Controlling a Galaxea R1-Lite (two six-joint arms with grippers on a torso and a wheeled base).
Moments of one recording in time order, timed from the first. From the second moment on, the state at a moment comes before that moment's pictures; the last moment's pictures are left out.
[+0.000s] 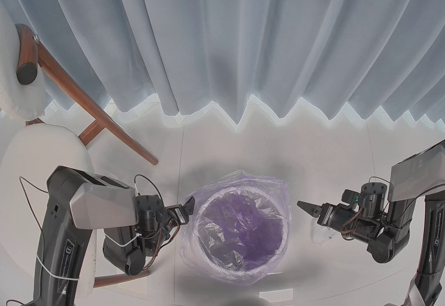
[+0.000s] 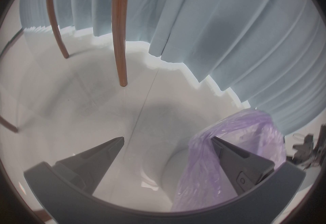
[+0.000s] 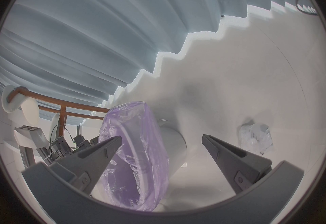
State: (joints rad) left arm -0.44 2.54 -0.65 -1.55 0.23 -0.51; right arm 0.29 2.29 -0.31 -1.55 0.24 0.55
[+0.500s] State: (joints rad) left arm -0.43 2.39 -0.57 -1.55 0.19 -1.10; right arm 0.30 2.29 -0.31 -1.55 0.24 0.55
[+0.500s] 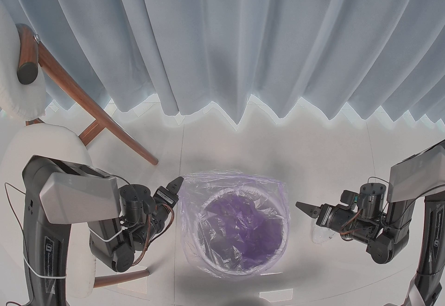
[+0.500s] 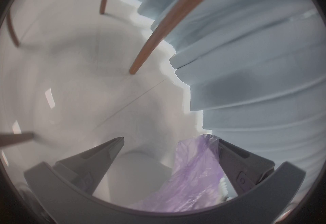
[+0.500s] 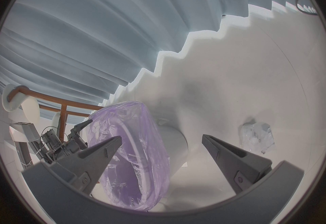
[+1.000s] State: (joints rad) left arm -0.49 2.31 -0.54 -1.55 0.14 -1.37; right arm 0.30 2.30 -0.30 -1.55 0.24 0.55
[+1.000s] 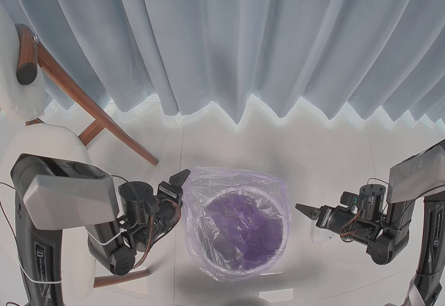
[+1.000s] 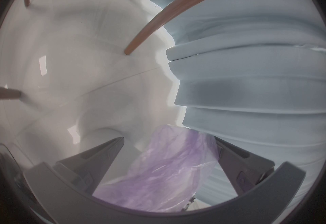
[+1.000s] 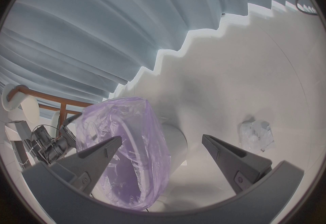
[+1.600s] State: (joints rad) left arm -0.48 2.26 -0.60 -1.55 0.19 -1.37; right arm 0.30 2.30 -0.30 -1.55 0.24 0.55
